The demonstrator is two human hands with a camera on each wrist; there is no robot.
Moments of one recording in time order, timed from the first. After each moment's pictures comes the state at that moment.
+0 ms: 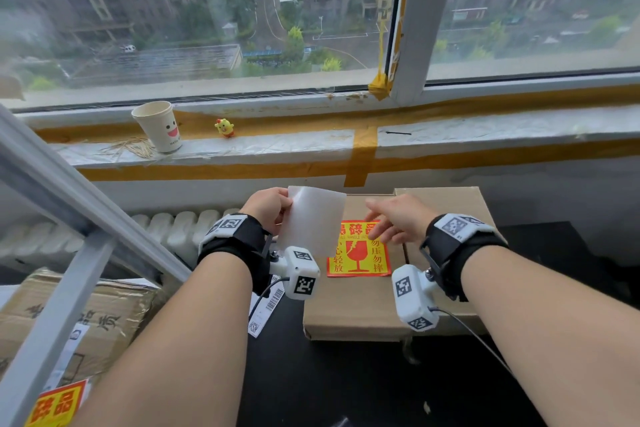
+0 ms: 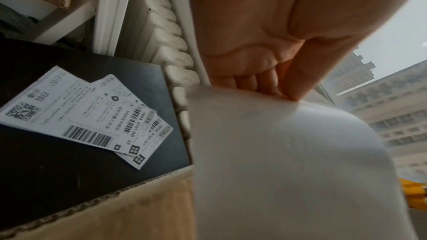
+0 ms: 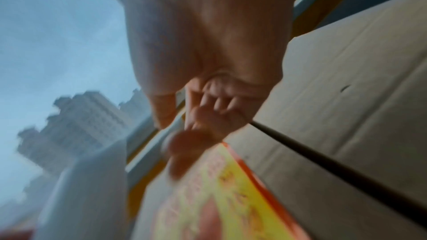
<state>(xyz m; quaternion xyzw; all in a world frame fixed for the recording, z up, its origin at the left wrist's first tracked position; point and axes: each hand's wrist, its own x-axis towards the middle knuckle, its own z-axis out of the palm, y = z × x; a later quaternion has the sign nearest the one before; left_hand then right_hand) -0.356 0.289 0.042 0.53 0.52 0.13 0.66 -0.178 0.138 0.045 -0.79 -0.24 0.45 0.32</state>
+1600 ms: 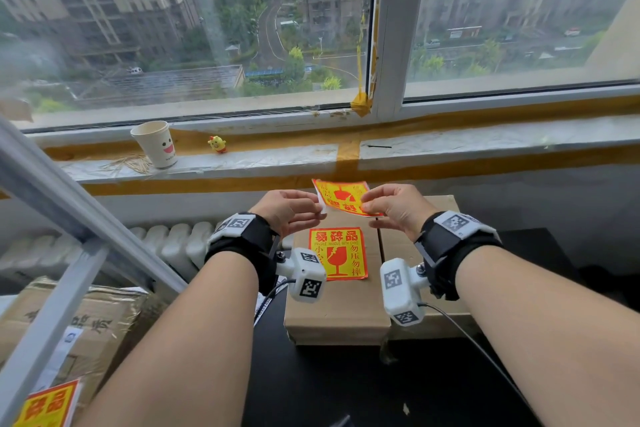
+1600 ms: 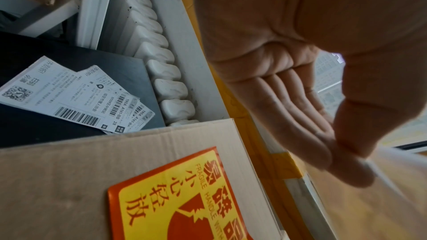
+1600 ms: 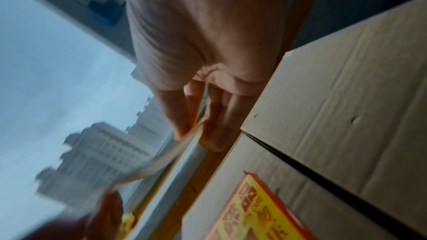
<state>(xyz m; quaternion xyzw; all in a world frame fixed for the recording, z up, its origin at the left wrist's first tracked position) -0.332 0.237 0.086 0.52 0.42 0.14 0.73 -0.160 0.116 0.066 -0.72 -0.24 0.41 0.50</state>
